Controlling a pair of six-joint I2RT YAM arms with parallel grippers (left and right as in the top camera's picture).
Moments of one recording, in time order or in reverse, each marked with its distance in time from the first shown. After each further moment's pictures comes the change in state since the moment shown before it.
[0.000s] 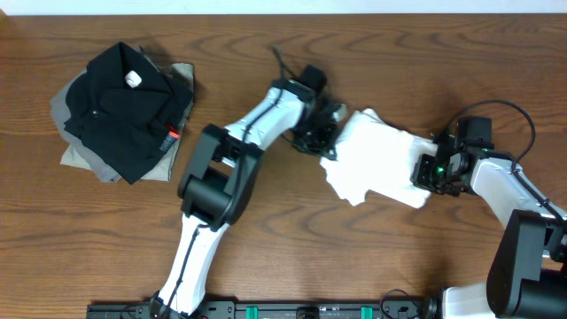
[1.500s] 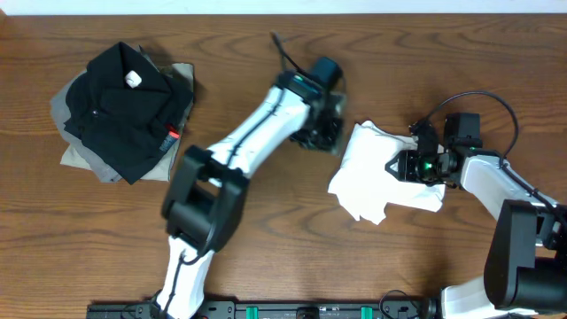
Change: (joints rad) left arm -0.072 -0.207 0.000 -0.082 -0.281 -0.157; right arm 0.059 0.051 -0.003 0.132 -0.195 -0.133
